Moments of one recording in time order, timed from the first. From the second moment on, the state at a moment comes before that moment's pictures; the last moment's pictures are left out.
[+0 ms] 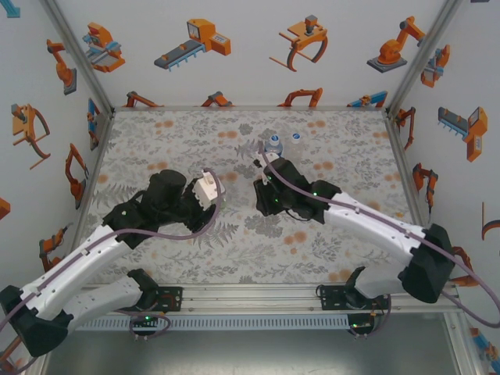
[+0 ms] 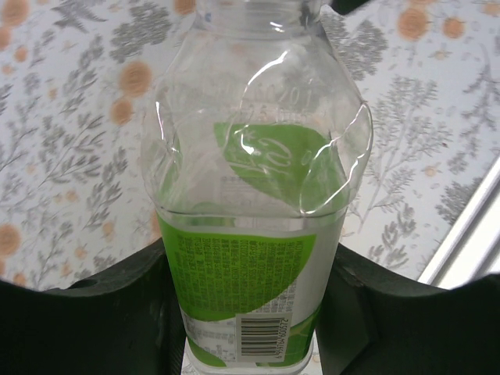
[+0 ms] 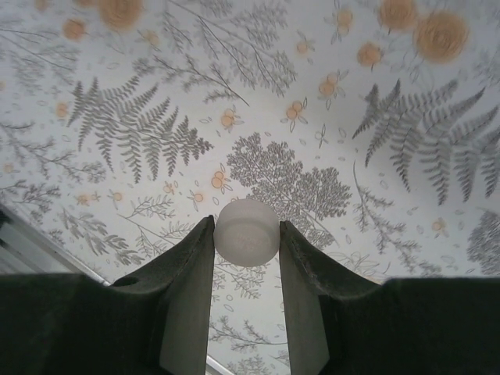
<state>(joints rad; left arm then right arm) -0.79 0.92 0.91 -0.64 0.13 0.32 0.89 1.31 1.08 -0.52 0.05 0.29</state>
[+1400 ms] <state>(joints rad) -0.93 0.97 1.07 -0.84 0.44 0.63 0.89 0.94 1.09 -0.44 -0.72 -0.38</state>
